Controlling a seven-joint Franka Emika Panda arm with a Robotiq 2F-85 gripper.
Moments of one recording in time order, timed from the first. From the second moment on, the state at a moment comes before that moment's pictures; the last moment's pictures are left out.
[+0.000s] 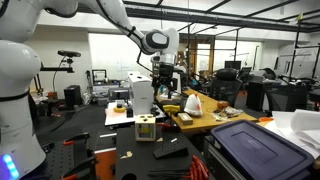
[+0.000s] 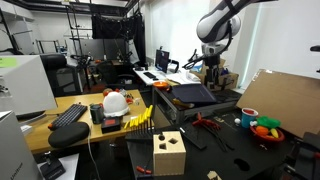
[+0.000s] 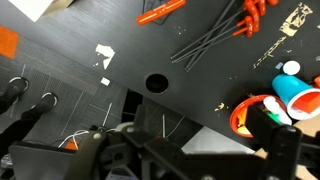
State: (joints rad) arm 0.79 0.48 -0.93 -1.92 0.31 2.00 2.60
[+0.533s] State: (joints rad) arm 0.78 0.38 -0.90 -1.96 0.26 2.00 2.59
